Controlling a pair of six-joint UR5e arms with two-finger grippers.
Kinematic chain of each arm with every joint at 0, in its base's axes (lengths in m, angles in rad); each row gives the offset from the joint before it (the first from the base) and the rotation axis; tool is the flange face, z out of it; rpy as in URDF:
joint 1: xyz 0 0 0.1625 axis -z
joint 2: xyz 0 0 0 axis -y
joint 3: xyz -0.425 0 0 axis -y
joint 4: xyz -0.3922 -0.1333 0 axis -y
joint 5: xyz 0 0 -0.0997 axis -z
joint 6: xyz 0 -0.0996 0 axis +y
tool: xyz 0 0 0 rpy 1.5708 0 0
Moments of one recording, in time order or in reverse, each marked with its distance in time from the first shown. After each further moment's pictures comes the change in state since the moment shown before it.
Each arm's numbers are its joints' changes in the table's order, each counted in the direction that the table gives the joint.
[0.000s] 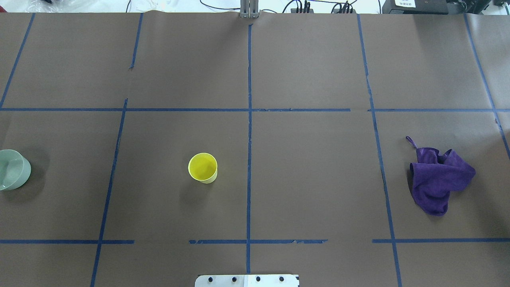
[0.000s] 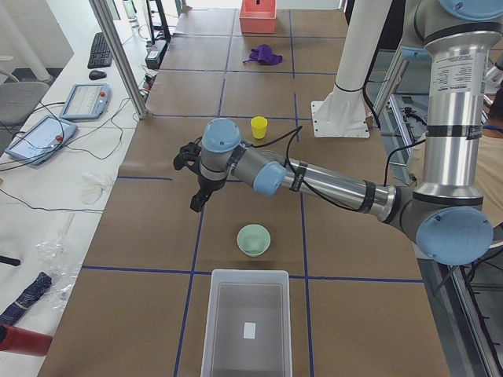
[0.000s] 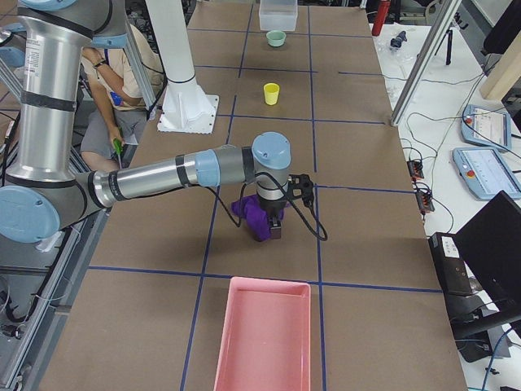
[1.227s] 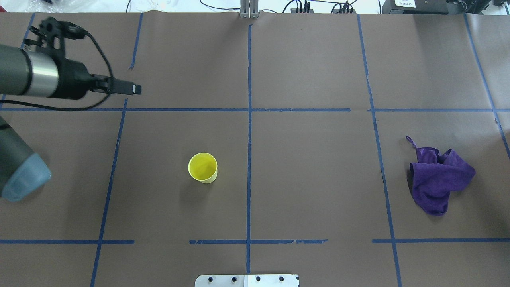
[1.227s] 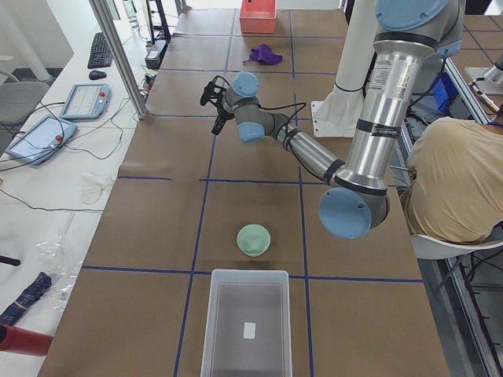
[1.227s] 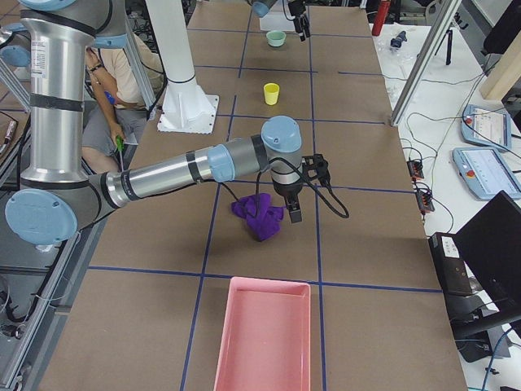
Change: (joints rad) left arm -0.607 -0.253 -0.094 -0.262 0.434 0.970; right arm -0.001 0.044 -0.024 0.128 0.017 -0.049
